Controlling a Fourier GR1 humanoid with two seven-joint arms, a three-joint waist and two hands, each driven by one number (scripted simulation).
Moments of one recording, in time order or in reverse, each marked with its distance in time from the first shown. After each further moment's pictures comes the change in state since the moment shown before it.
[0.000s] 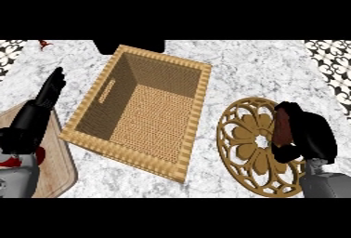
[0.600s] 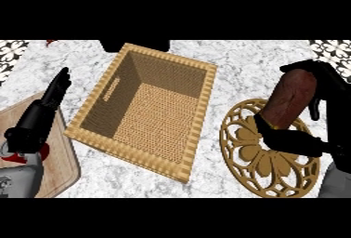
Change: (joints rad) left arm -0.008 -0.009 -0.017 0.011 -0.013 -0.007 -0.012; right arm -0.208 0.176 -0.046 -0.498 -0.291 0.073 0.169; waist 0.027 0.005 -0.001
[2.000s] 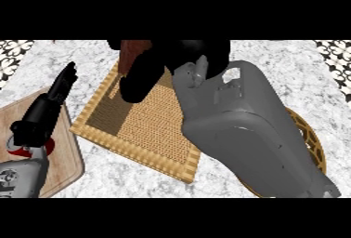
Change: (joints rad) left arm -0.047 -0.018 -0.007 0.007 -0.011 -0.018 0.020; right arm -0.871 0.080 0.243 0.616 -0.341 -0.021 0.590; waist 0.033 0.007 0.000
